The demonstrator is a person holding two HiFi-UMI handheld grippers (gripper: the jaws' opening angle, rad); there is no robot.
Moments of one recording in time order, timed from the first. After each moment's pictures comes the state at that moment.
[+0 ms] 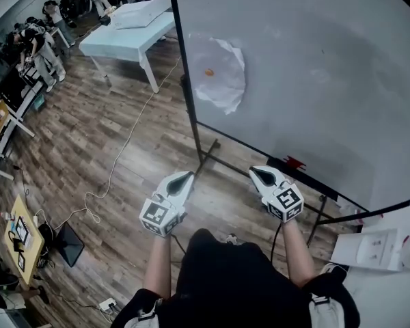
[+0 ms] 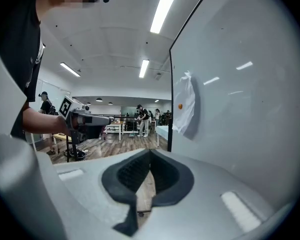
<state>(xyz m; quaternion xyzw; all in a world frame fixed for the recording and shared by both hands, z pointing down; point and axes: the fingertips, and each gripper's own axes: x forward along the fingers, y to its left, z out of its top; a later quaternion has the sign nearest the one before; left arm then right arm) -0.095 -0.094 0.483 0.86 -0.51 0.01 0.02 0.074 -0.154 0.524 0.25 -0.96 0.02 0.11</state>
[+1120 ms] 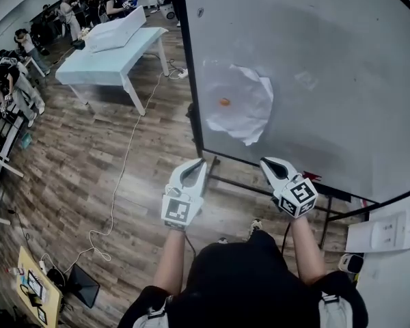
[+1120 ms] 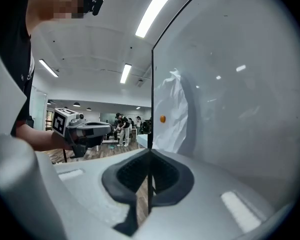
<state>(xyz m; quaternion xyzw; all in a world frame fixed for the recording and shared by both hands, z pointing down) -0.177 -0.262 0.452 0.87 -0.47 0.05 -0.12 -0.009 -0.281 0.487 0.36 -0.93 0.02 0.06</state>
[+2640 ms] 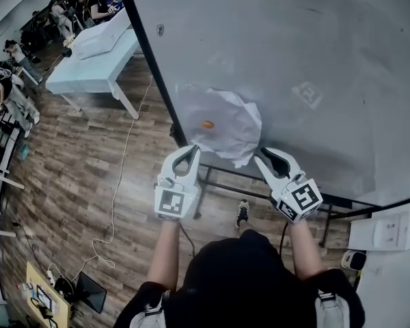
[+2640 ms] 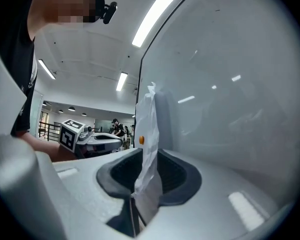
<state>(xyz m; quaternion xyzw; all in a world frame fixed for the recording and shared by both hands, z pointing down) -0.146 -0.379 0.416 0.87 -0.46 0.06 -0.16 0.010 -0.359 0.419 0.39 -0.92 -0.01 0.01</state>
